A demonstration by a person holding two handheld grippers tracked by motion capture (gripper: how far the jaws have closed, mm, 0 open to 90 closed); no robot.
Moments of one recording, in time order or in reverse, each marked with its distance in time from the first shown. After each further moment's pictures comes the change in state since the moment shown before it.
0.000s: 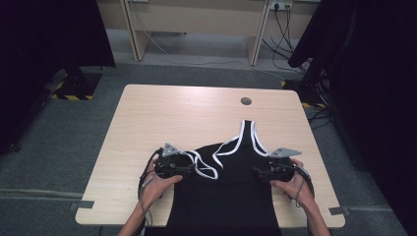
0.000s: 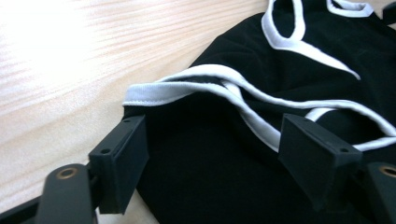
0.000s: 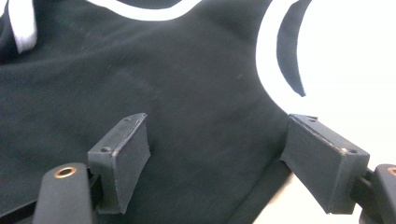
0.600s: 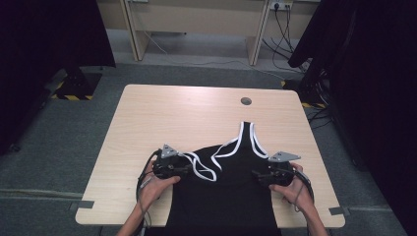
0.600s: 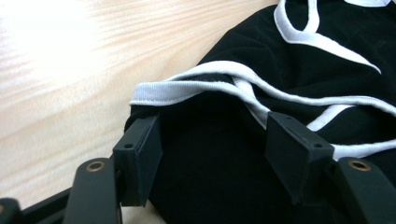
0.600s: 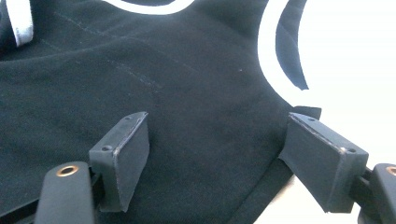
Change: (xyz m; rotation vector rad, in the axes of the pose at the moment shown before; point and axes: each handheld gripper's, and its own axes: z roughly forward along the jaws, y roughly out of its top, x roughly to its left) left arm 0.006 -0.001 0.004 0.024 0.020 0.017; right arm 0.010 -0.008 -0.003 0.015 -0.005 -0.004
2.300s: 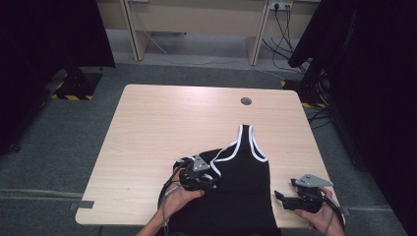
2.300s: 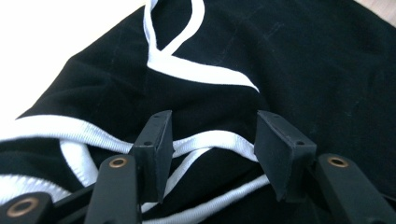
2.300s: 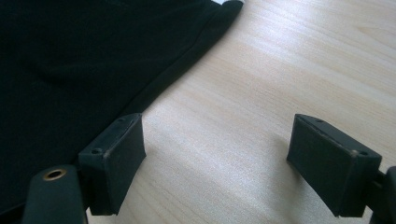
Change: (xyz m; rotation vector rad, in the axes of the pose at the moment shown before) left arm -0.082 0.006 0.014 0.083 -0.118 0.186; right arm -0.007 -0.070 -0.065 -0.021 -0.044 0.040
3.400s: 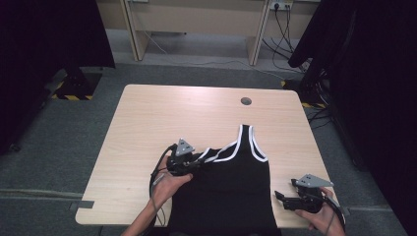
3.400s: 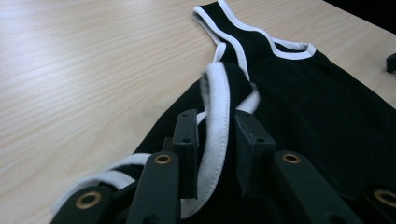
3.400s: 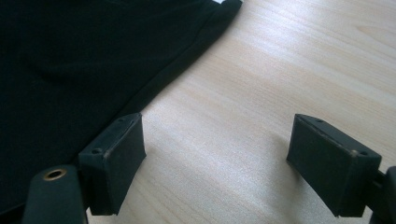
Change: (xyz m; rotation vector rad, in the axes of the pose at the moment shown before) left arm 0.031 0.020 -0.038 -0.154 0.068 -0.096; right arm -0.001 -0.001 -0.001 0.001 0.000 0.001
